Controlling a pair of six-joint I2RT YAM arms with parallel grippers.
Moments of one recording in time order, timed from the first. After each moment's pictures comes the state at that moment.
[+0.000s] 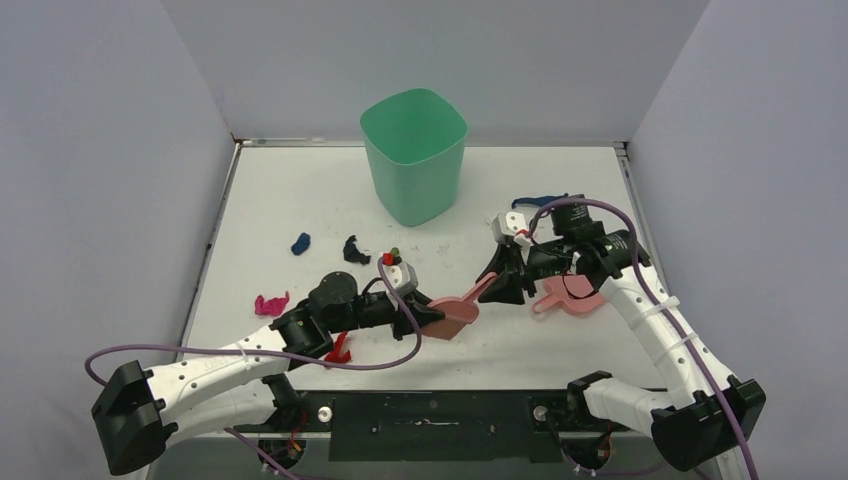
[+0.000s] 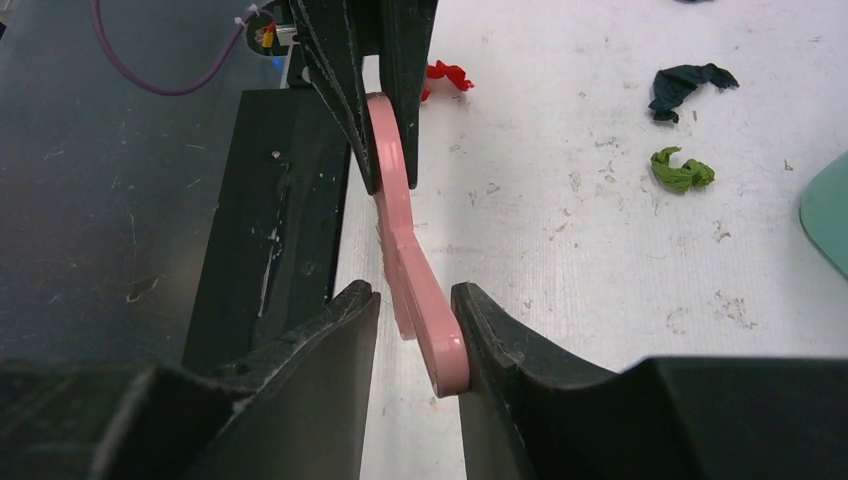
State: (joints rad) left arm -0.97 0.95 0.54 0.30 0.36 -0.18; right arm 0.37 1.12 1.12 -0.93 -1.15 -0.77
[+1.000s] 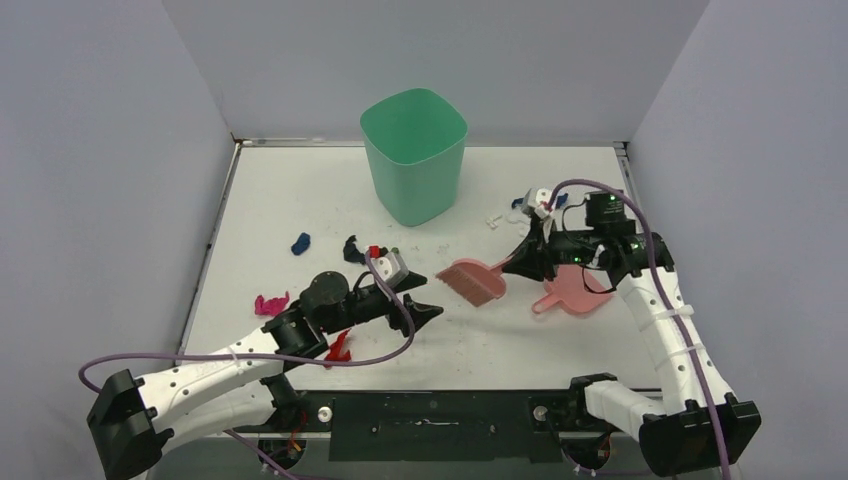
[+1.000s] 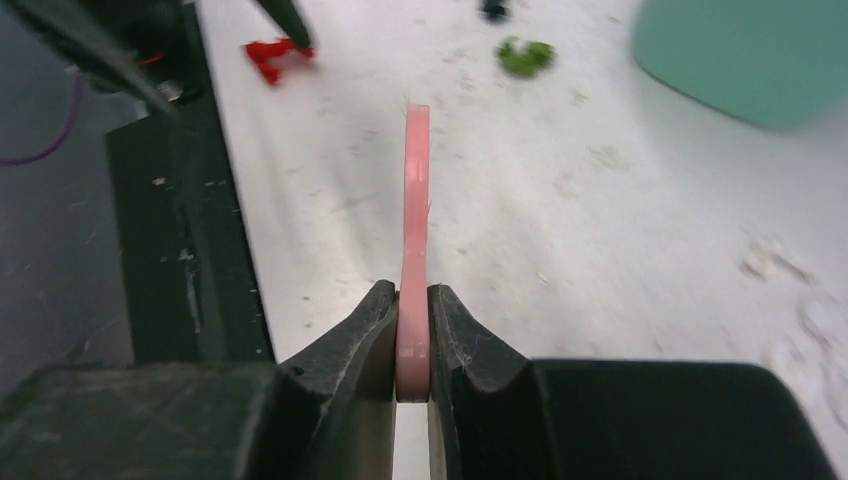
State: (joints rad) left arm -0.95 0.91 0.54 0.29 0.24 -0.17; right arm 0.21 1.07 1.10 -0.90 -1.04 -0.63
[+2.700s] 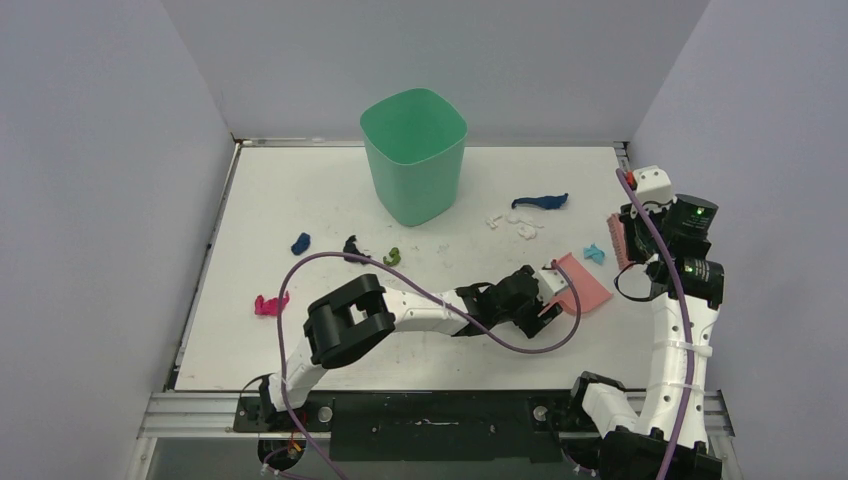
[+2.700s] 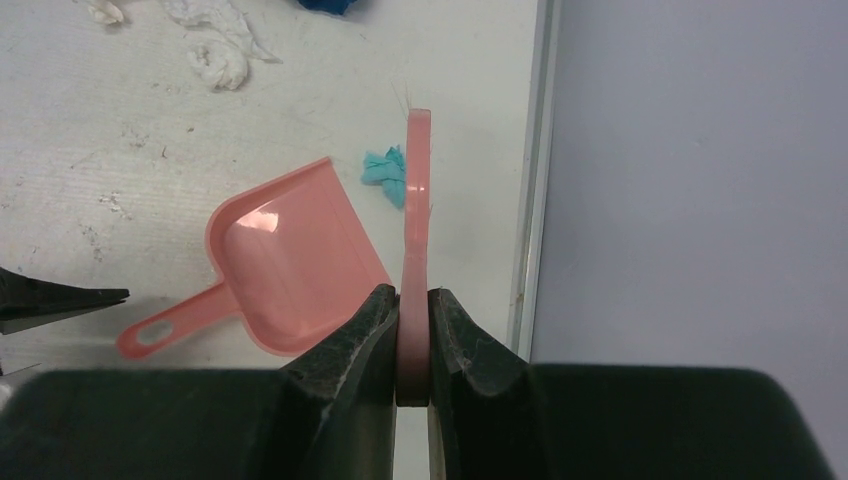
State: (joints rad) left arm -1.23 2.14 1.45 0.17 -0.12 -0.12; right arm -0.31 0.95 1.14 -0.80 -0.20 -0.47
